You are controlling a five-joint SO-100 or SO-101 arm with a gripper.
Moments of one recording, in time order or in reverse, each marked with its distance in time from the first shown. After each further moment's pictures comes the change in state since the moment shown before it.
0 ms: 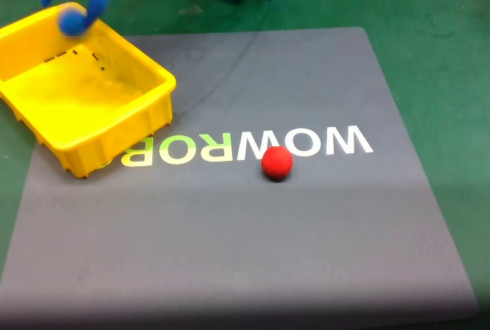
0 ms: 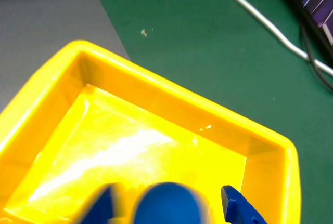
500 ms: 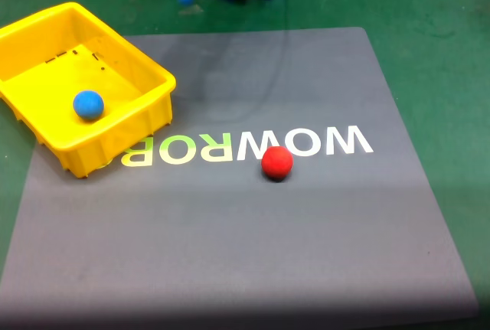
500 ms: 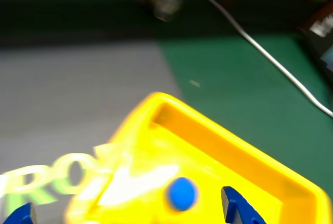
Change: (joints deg) arm -18.5 12.7 3.7 5.8 3.2
